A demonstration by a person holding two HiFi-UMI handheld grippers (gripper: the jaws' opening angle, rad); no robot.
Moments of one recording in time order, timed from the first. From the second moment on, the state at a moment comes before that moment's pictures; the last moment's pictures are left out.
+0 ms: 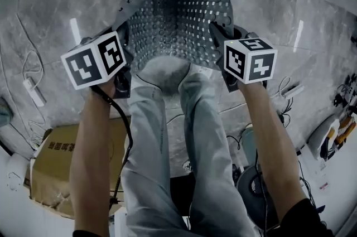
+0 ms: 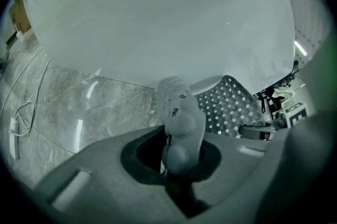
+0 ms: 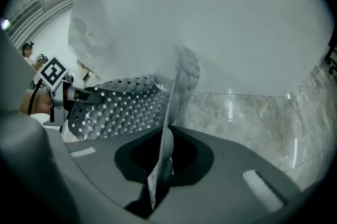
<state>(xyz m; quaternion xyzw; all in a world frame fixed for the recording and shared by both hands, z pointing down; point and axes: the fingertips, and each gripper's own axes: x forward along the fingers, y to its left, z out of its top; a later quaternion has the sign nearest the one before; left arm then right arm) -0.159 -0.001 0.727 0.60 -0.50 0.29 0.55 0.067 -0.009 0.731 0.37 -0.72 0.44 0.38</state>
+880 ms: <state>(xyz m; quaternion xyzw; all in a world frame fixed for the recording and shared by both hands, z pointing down) -0.233 0.023 0.839 0.52 -0.55 0.41 0.52 0.120 -0.010 0.822 0.39 -0.67 0.47 0.43</state>
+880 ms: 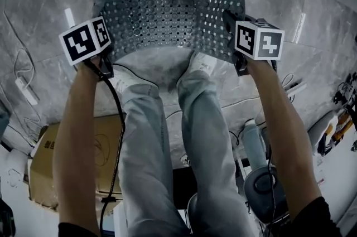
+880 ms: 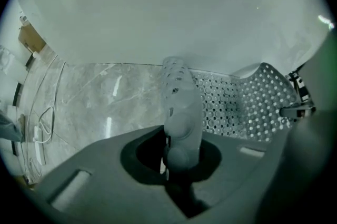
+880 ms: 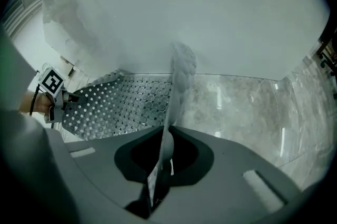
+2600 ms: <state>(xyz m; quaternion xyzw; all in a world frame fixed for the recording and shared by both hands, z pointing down) -0.299 0.096 0.823 0.37 -0.61 0.38 0.59 0.217 0.037 0.831 0.53 -0.48 0.49 0.50</state>
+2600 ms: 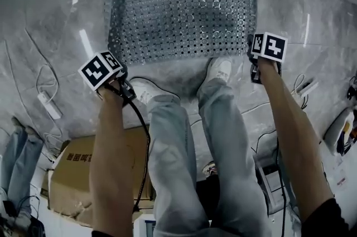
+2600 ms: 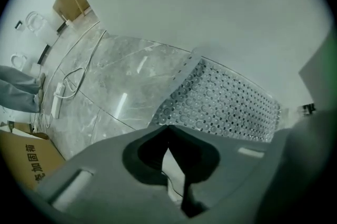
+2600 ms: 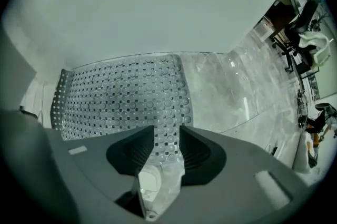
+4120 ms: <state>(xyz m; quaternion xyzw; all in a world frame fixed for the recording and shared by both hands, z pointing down) -0.214 0.066 0.531 0.44 -0.63 0.30 0.57 0.126 0.008 0.565 0.52 -0.55 0.50 0.42</state>
